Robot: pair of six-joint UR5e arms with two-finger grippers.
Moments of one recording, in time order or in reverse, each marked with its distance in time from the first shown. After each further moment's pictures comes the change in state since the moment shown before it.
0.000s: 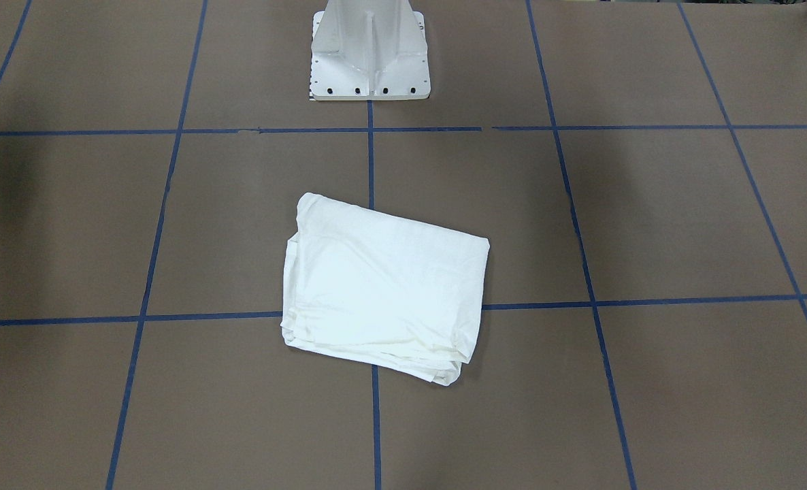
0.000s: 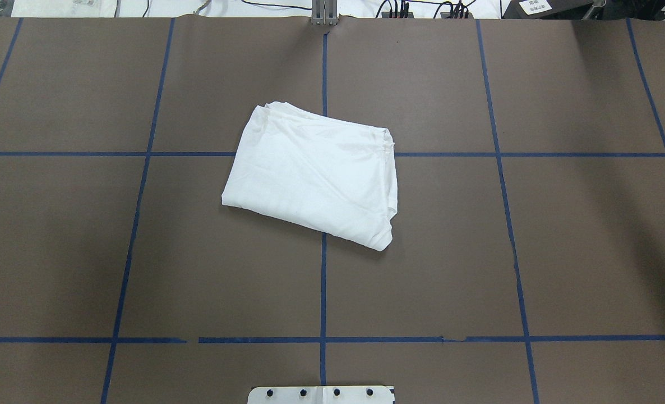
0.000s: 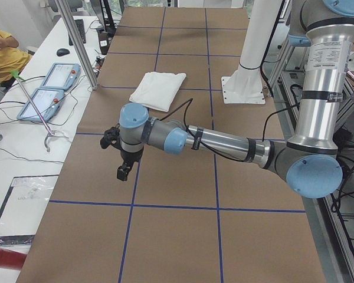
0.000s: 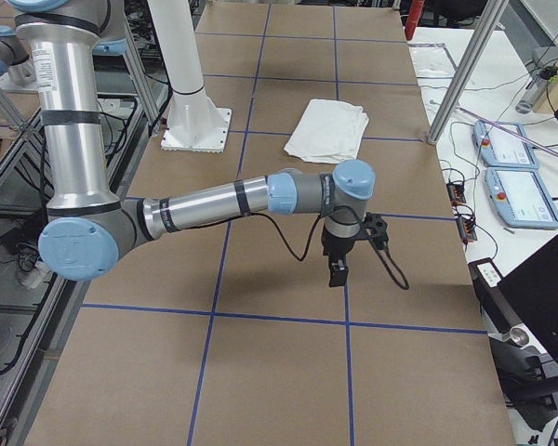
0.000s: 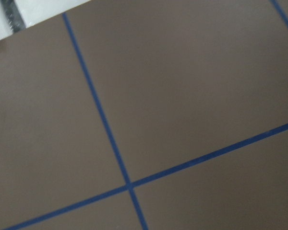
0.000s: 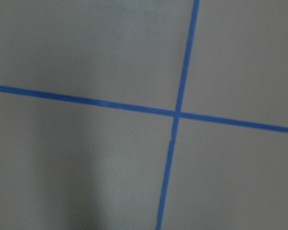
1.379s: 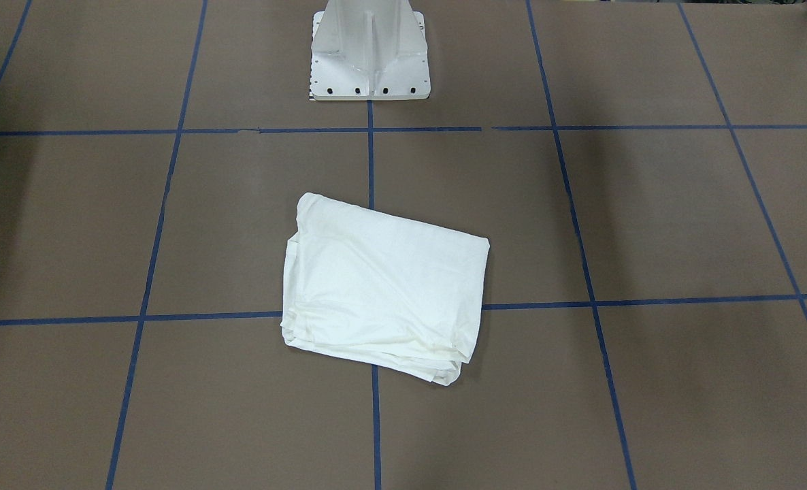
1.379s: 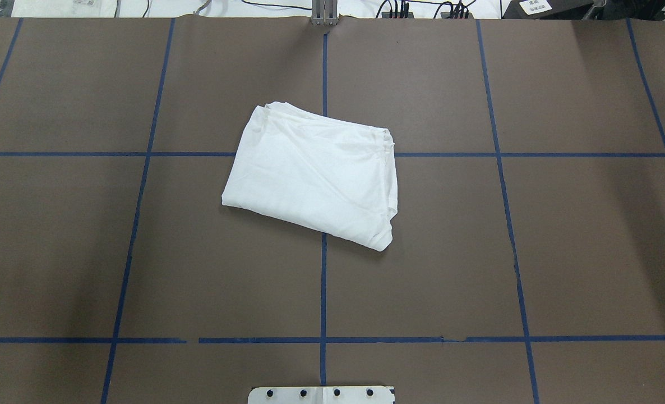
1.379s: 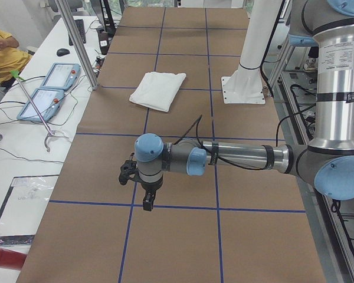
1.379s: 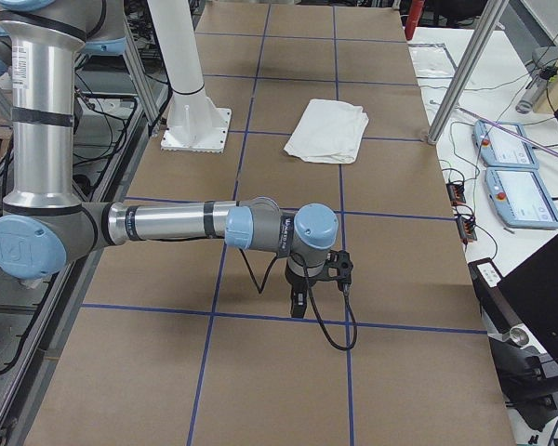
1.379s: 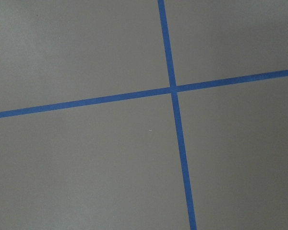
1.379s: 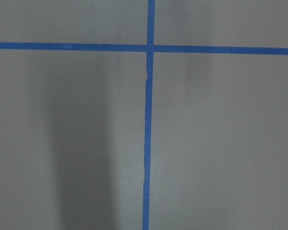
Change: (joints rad) left arm -0.026 0.098 -0.004 0.096 -0.014 -0.004; right arm 0.070 -0.133 0.002 0.025 0.104 -0.018
